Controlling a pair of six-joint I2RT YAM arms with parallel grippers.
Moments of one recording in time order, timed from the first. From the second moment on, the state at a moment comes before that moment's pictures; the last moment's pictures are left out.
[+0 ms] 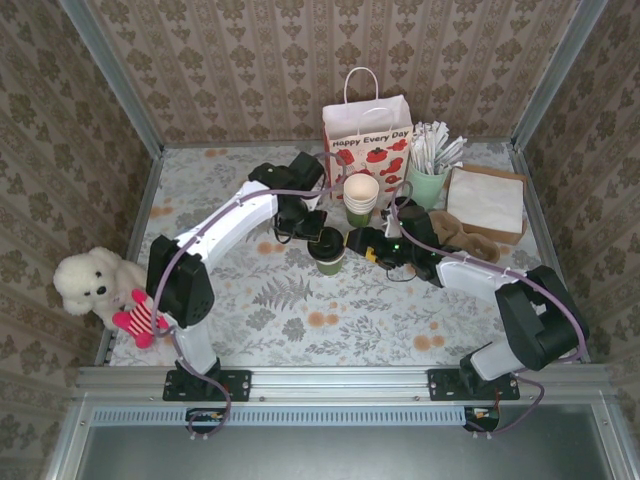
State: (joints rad) left arm -0.68 1.83 1.68 -1.16 0.17 -0.35; right arm 0.42 1.49 0.69 0.19 -0.53 0.87
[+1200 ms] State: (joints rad) left arm -0.69 1.87 1.68 -1.15 0.17 -0.36; right arm 0.43 1.54 0.69 0.22 -0.56 0.87
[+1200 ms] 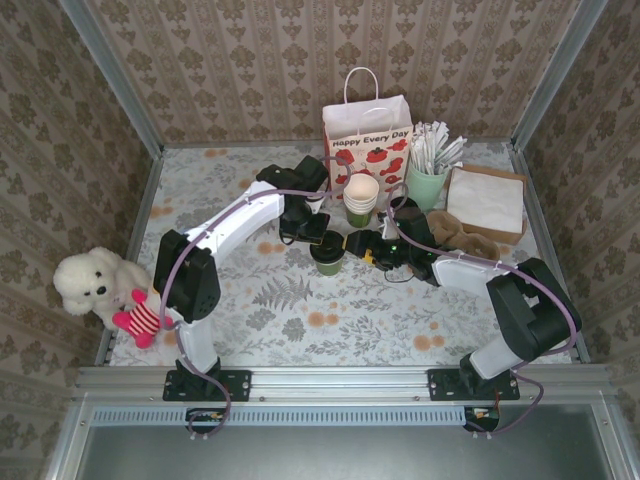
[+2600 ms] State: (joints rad) left arm -0.67 1.88 1.72 -1.17 0.22 -0.04; right arm 0.29 1.54 0.85 -0.10 -0.69 0.83
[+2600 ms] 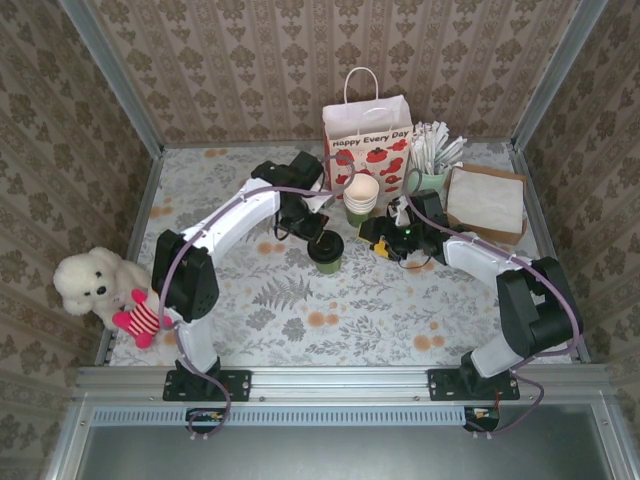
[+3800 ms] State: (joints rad) left arm -0.72 1.81 1.49 -0.97 0.29 0.02; right arm 0.33 1.67 0.81 0.02 -0.84 0.78
